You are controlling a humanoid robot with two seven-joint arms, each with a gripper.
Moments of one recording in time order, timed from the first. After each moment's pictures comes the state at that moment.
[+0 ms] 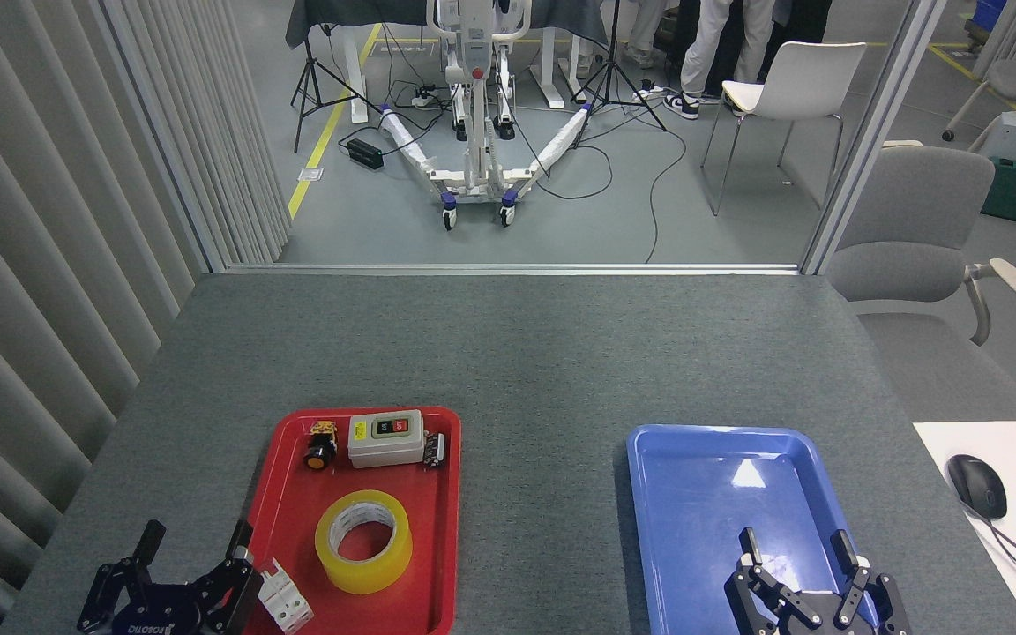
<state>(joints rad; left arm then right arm) 0.24 0.13 0.18 -1.73 -1.26 -0.22 0.14 0.29 -0.07 -0.04 -1.79 1.37 -0.01 -0.11</state>
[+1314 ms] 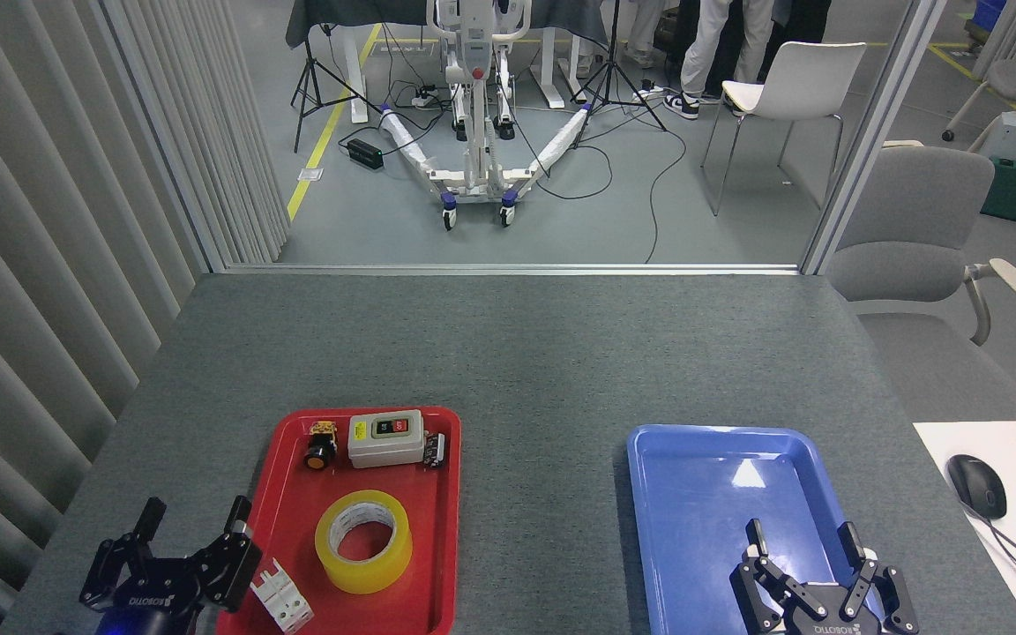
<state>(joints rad) 0.17 0.14 0.17 -1.73 -1.21 -0.20 0.04 0.28 -0.07 -0.04 -1.79 1.37 -0.01 -0.12</state>
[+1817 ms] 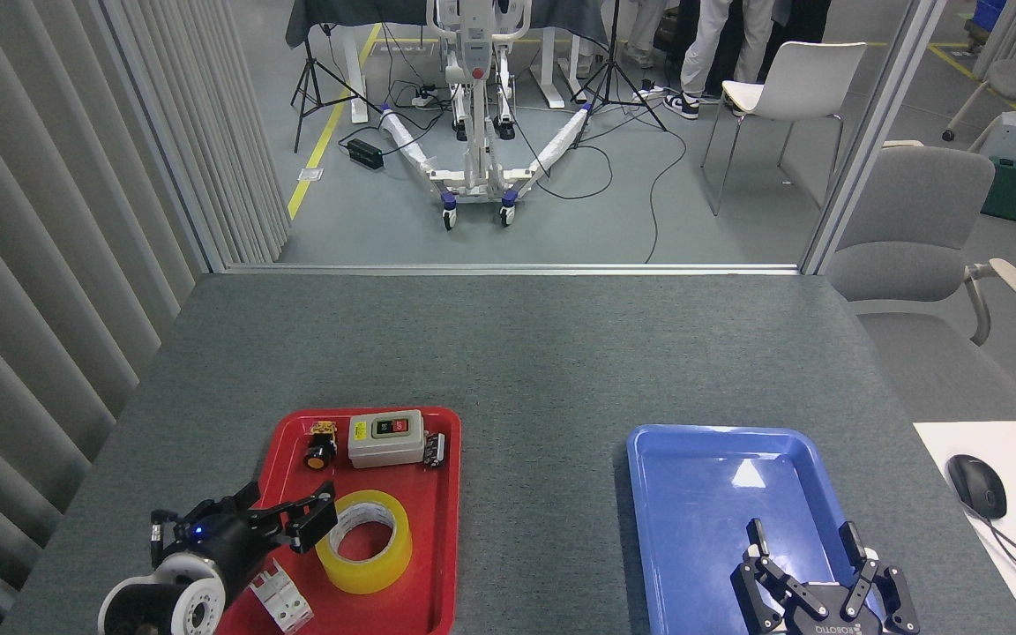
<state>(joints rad) -0.08 0.21 -0.03 -1.73 -1.07 -0.01 -0.72 0.28 -0.08 -0.04 -1.79 1.37 -0.01 -0.11</state>
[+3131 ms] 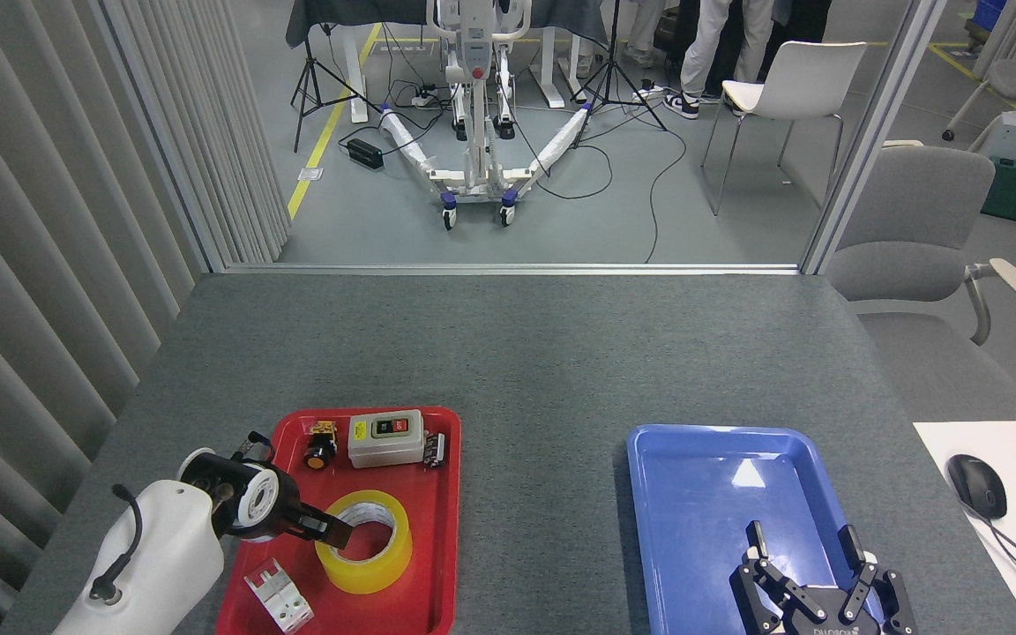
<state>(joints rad) -0.53 0.38 -0.50 -1.26 -1.01 -0.01 -1.21 0.28 -0.07 -0.04 -1.78 1.37 0.00 -0.13</state>
